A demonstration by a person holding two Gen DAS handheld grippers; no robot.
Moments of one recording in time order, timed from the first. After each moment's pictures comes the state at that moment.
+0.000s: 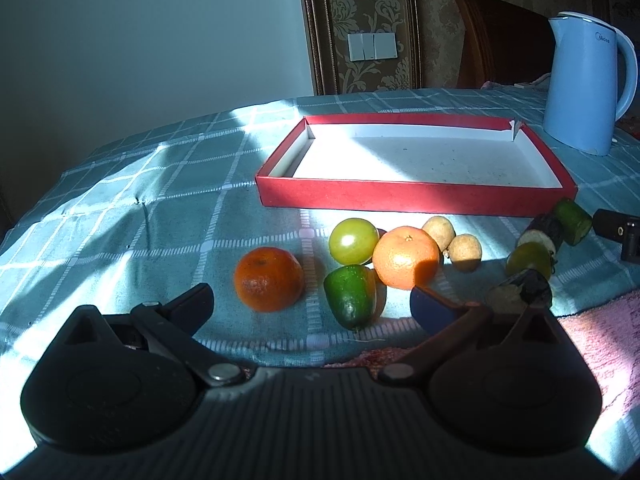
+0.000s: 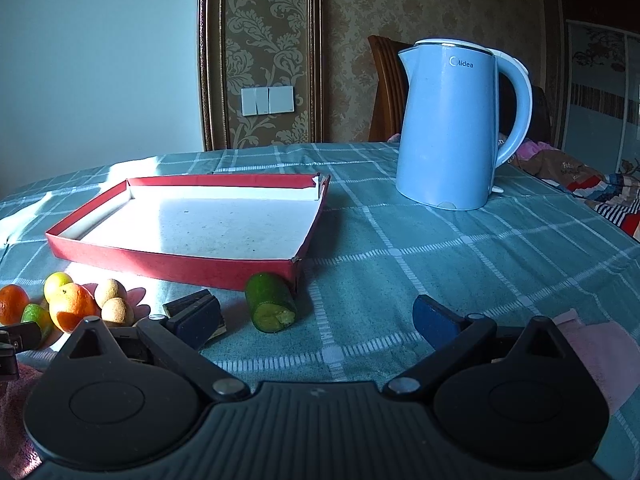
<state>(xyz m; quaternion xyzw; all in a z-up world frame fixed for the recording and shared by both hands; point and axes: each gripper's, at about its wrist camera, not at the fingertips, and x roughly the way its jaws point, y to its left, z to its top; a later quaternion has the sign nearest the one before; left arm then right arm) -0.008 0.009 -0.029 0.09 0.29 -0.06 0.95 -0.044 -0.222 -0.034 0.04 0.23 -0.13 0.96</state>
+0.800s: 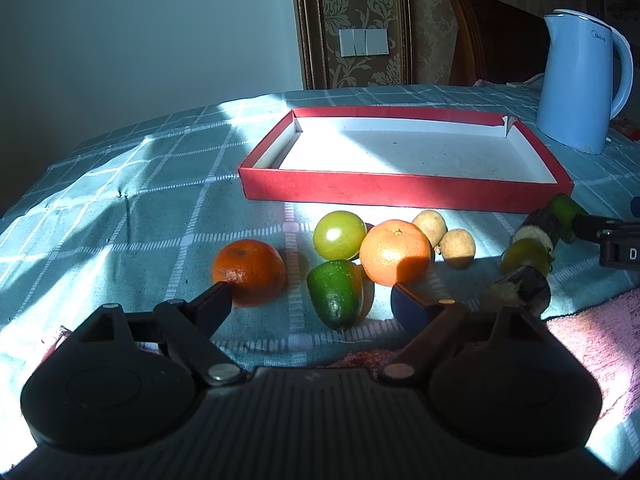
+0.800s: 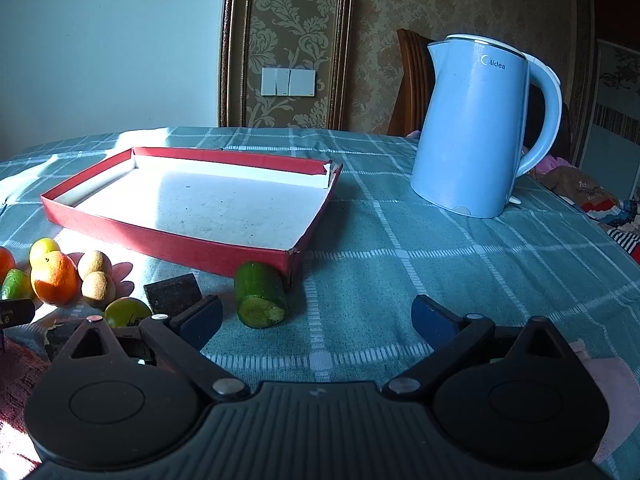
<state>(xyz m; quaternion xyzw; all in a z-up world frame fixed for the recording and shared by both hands) -0.002 0.005 -0.039 0.07 0.29 -0.07 0.95 -0.022 -0.224 -0.041 -0.02 0.26 -0.10 0.96</state>
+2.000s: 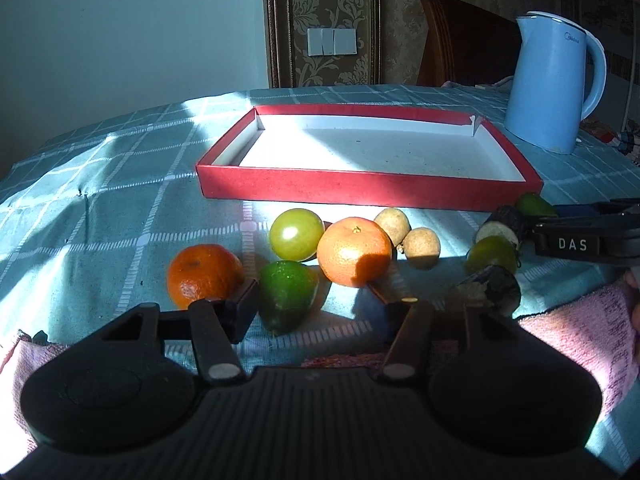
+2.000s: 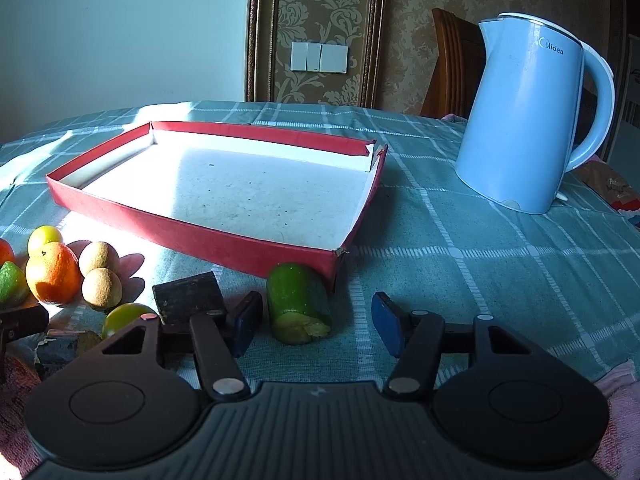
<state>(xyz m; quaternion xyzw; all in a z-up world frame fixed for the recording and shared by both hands) 0.006 0.004 -0.046 0.05 0.30 -0.13 0.94 0.012 -0.220 -0.054 -0.01 0.30 -0.05 0.95</state>
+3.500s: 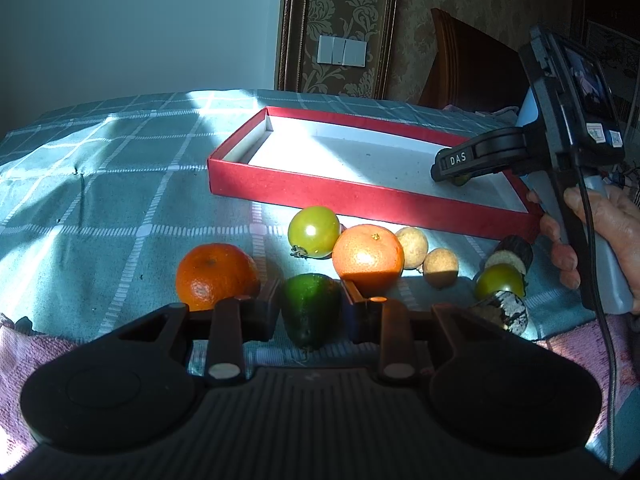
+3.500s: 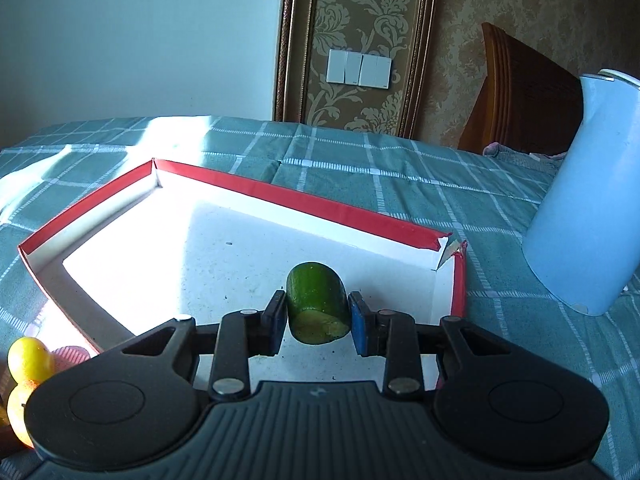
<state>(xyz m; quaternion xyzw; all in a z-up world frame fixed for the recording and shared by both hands) 0.014 0.023 -0.048 0.00 0.30 -0.14 0.94 0.138 -0.194 -0.031 -0.04 0.32 -0.02 0.95</state>
